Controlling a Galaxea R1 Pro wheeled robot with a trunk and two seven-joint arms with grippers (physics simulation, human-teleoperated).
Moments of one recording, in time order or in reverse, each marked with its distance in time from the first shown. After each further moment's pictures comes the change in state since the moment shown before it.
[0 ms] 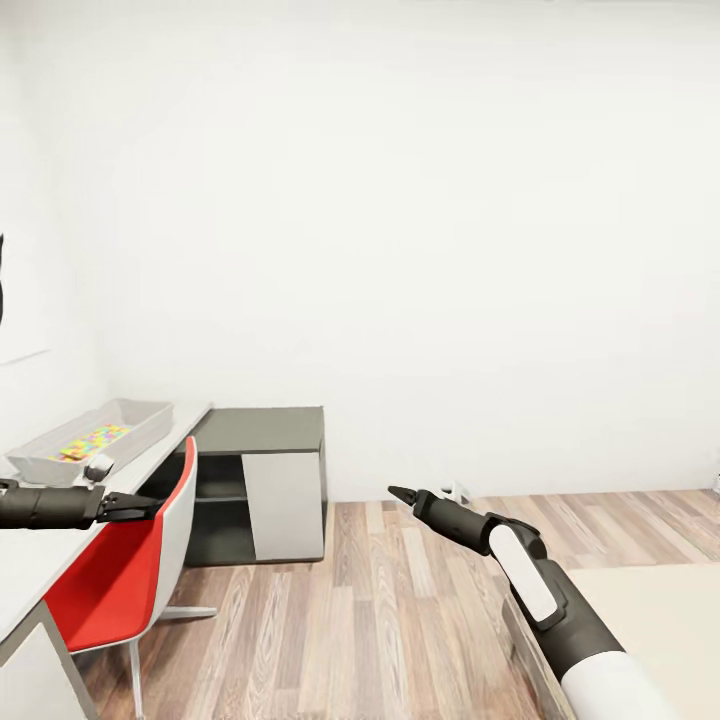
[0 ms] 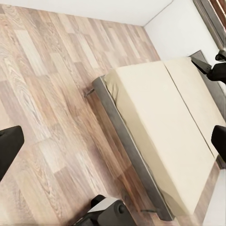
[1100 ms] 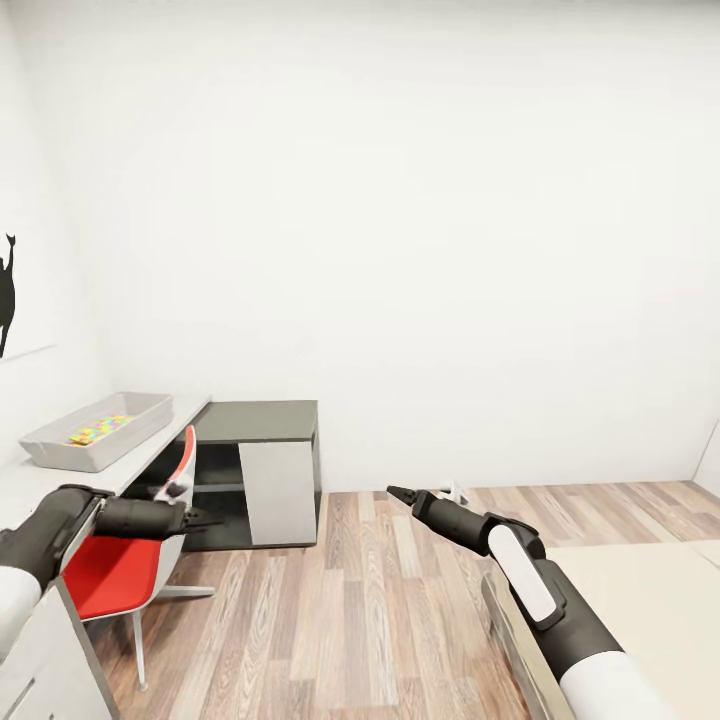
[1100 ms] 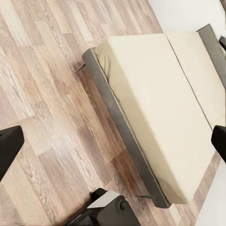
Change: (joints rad) left arm 0.028 -0.222 -0.022 -0.003 -0.003 0.006 0.231; right arm 0.000 0.003 0.002 0.002 0.000 -0.001 -0.001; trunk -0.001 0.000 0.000
